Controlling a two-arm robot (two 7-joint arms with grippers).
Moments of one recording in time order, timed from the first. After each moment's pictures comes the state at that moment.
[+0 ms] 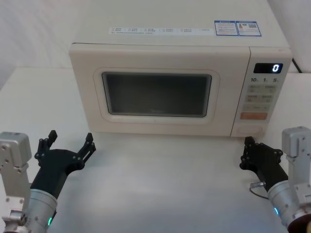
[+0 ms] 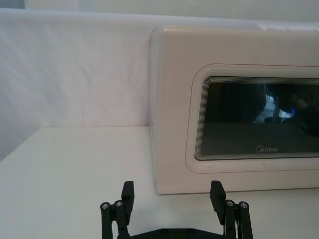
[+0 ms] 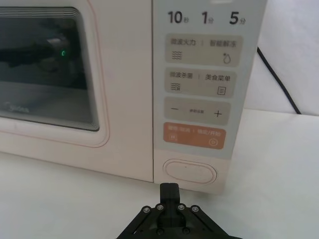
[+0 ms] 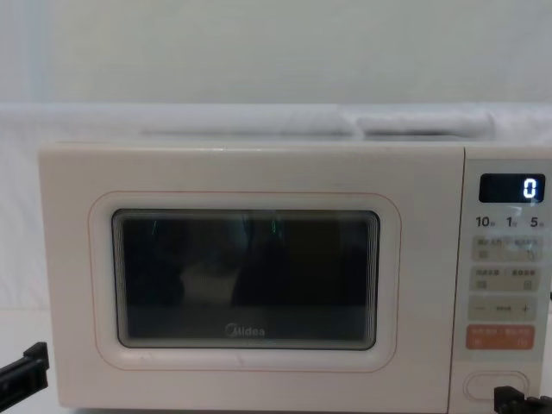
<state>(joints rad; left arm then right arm) 0.27 0.24 0.04 -1.85 -0.25 -0.02 -0.02 -0.04 0.07 -0.17 -1.55 0.05 -0.02 0.09</state>
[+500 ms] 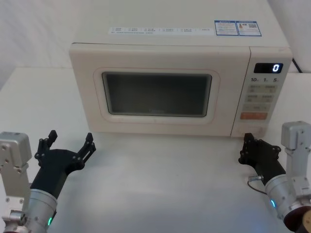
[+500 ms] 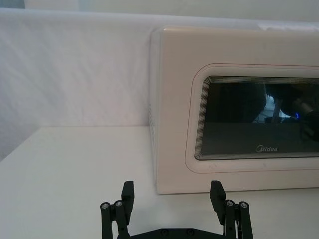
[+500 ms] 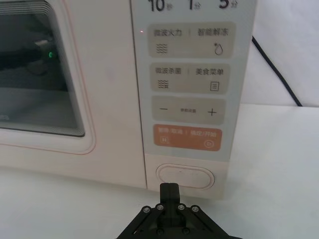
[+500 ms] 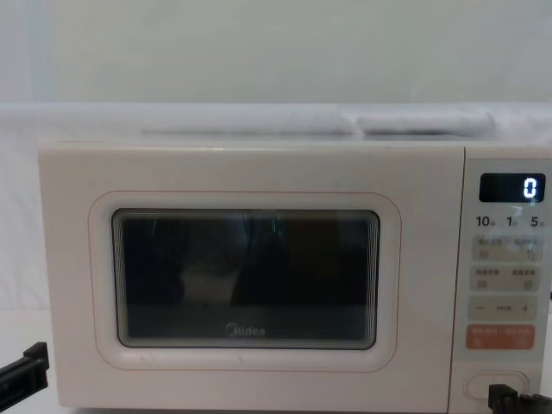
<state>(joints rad) 0.27 0.24 0.04 -1.85 -0.25 -0.02 -0.02 0.02 0.04 -0.15 -1.48 0.07 -0.02 0.09</state>
